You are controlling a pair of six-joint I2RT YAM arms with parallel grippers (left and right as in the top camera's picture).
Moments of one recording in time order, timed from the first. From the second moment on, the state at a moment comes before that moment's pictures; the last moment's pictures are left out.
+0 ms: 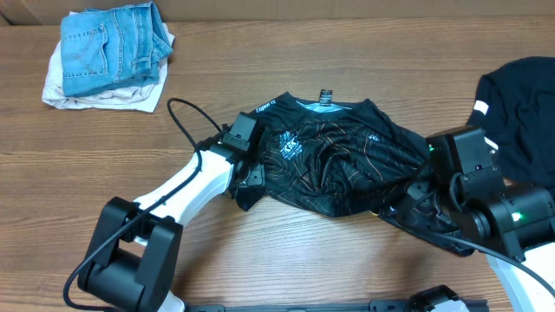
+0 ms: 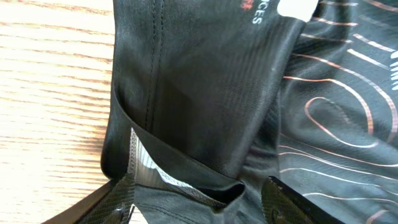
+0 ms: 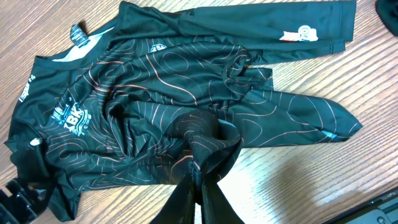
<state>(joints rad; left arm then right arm) -0.45 1.75 1.02 -0.63 -0.10 -0.52 0.31 1.07 1.31 -1.40 0.22 0.86</state>
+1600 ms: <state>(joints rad) -0.45 1.83 1.58 -1.27 -0.17 -0.51 0.31 1.08 1.37 -1.35 0.25 0.84</state>
